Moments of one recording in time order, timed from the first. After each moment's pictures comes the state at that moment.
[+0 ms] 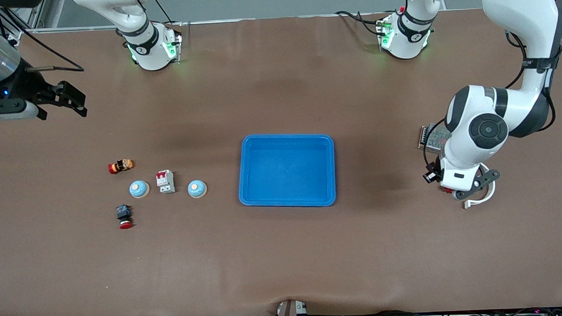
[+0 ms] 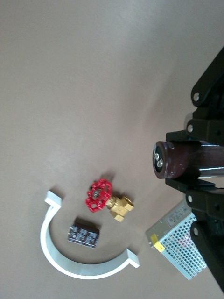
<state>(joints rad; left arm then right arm) 0.01 0.33 -0.17 -1.94 0.27 2.20 -0.79 0.01 -0.15 0.05 -1.81 -0.01 1.70 0.03</state>
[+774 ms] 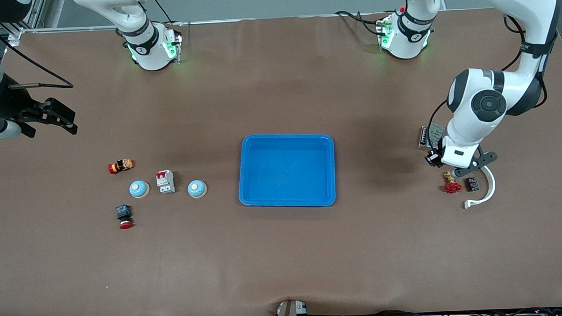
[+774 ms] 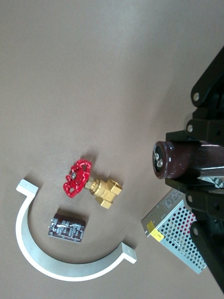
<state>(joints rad) 0.09 0.21 -0.17 -2.24 0.27 2.46 -0.66 0.01 -0.03 0.05 -1.63 -0.01 1.66 0.02</state>
